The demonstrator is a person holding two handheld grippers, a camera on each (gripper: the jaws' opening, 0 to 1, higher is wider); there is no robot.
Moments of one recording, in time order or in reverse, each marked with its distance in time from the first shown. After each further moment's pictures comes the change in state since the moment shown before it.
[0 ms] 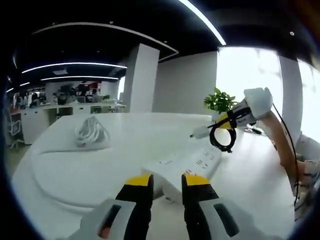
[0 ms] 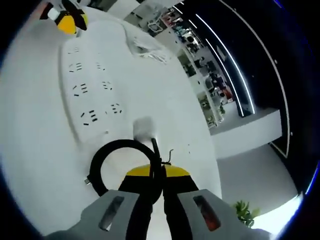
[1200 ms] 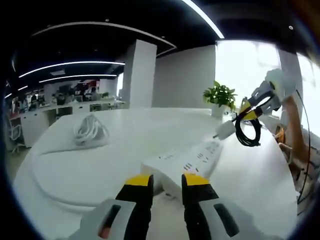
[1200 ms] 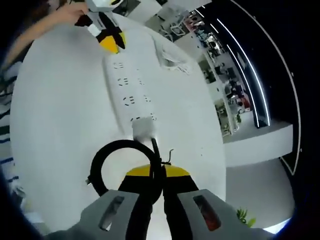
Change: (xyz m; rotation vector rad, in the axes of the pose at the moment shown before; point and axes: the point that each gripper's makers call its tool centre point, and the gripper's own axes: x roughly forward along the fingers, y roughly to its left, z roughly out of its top) left arm 0.002 0.001 -0.008 0.036 0.050 0.009; right arm -0.064 0.031 0.017 -0.100 -0.002 0.178
